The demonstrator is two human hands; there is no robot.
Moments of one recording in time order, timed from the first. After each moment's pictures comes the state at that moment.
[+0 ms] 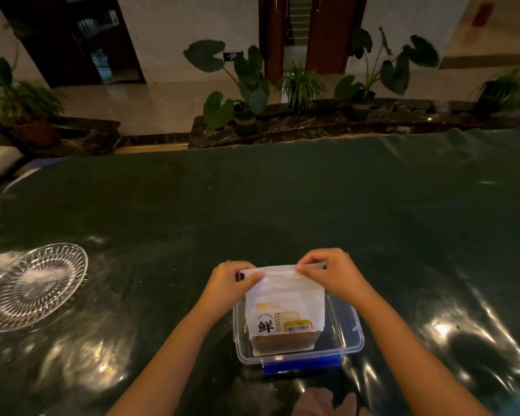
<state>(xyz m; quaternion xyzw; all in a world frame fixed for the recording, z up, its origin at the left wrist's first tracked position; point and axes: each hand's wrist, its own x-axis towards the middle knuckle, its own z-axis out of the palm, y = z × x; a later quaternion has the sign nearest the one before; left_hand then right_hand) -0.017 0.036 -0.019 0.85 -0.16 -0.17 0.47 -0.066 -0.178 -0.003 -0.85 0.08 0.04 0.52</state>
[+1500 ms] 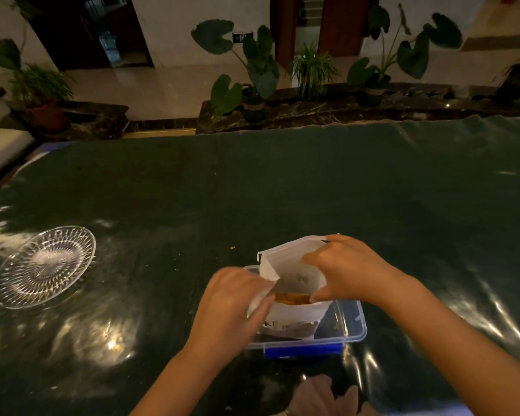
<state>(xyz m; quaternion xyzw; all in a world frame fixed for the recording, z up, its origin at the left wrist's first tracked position) -0.089 0.046 0.019 0.90 -0.32 0.08 0.30 -0.075 -0.183 0.031 -0.98 -0.18 0.09 0.03</state>
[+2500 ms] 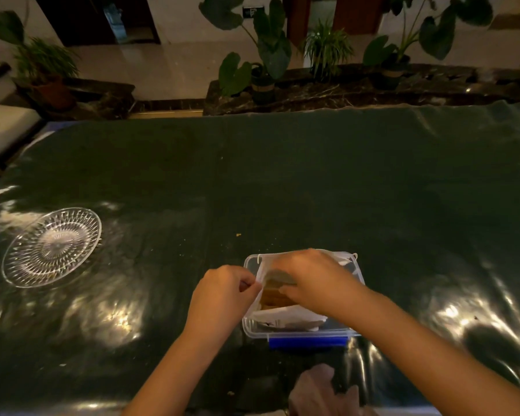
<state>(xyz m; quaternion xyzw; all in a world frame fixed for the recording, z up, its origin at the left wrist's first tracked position) -0.073 0.045 0.014 0.94 -0.10 -0.13 0.30 -0.081 -0.115 0.046 -0.96 -0.13 0.16 0.21</state>
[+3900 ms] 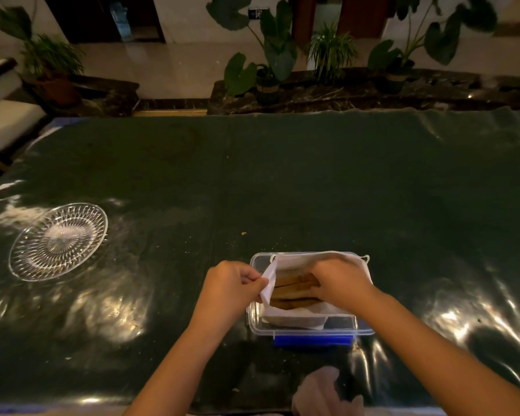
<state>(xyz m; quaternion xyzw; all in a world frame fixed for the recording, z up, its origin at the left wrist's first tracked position) -0.070 0.053 0.012 0.89 -0.03 -0.17 0.42 -0.068 -0.146 -0.012 -0.96 -0.02 0.26 0.10</state>
